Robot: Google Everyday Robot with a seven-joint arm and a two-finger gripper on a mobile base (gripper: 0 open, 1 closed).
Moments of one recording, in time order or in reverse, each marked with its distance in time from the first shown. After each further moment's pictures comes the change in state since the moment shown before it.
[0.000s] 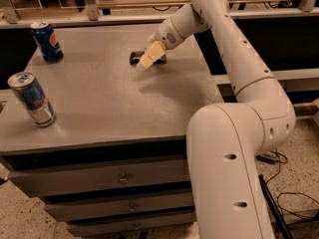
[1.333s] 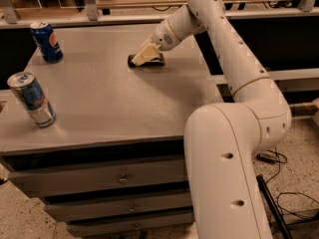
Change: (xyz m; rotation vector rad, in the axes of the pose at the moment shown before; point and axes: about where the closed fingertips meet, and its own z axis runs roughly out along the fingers) arm -0.001 -0.001 0.015 -0.011 -0.003 0.002
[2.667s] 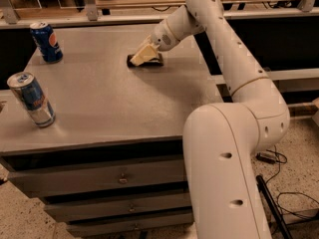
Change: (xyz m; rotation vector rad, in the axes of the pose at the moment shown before) arm -0.002 0.000 0.003 -0.001 -0.002 -0.001
